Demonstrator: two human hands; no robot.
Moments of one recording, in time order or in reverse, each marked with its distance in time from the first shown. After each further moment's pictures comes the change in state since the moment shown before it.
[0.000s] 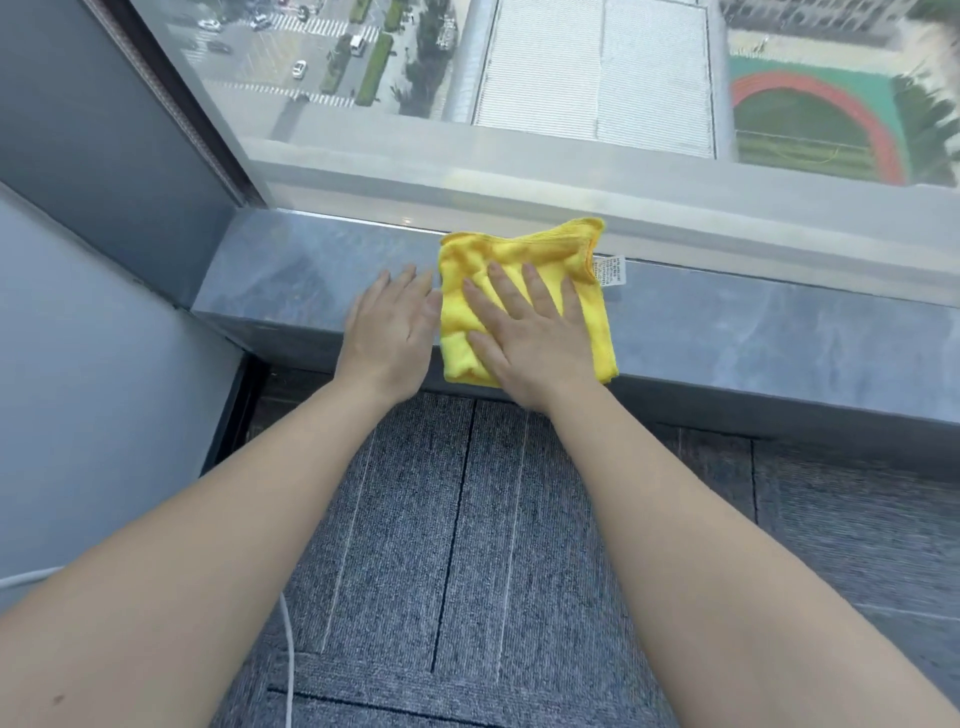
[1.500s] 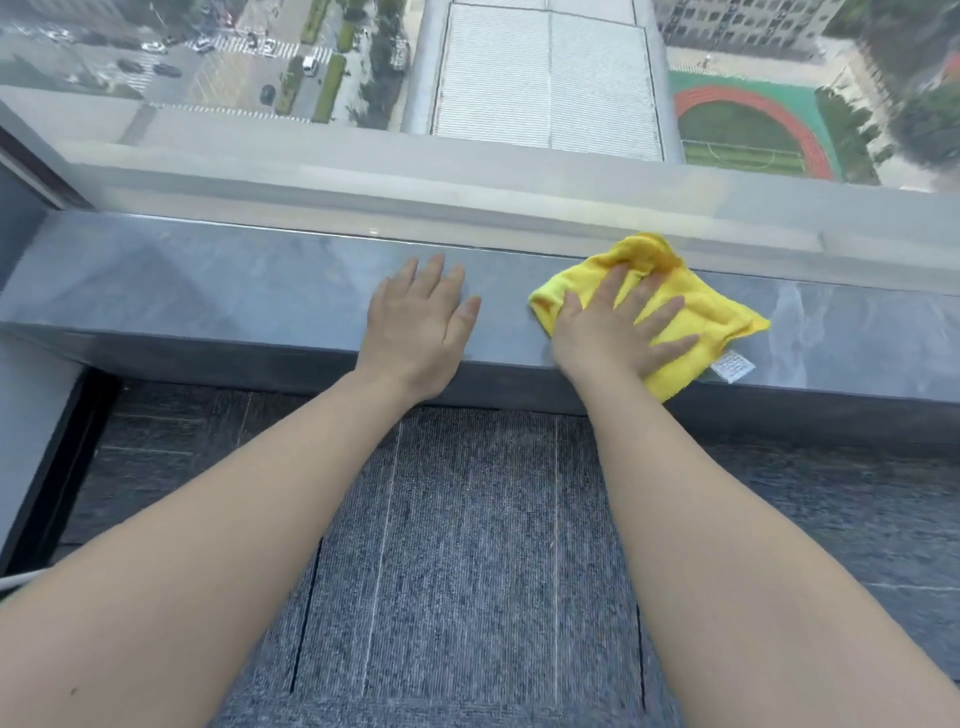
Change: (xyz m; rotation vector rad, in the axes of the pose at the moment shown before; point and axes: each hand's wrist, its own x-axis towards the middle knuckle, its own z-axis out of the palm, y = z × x) left_hand -0.001 0.126 0.082 0.182 -0.092 0.165; right_hand -0.054 0.151 -0.010 0.228 0.044 0.841
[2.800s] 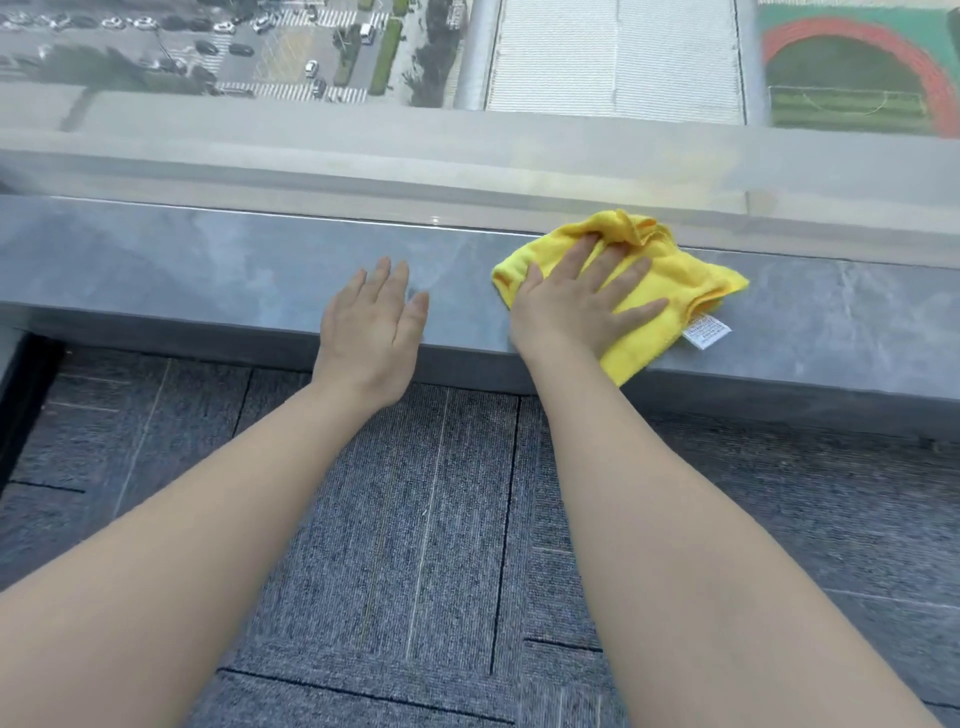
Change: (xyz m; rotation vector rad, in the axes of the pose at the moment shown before) left_hand -0.013 0.114 0.050 -0.020 0.028 -0.222; right_hand 0.051 0.093 -0.031 0.038 -0.014 -0.128
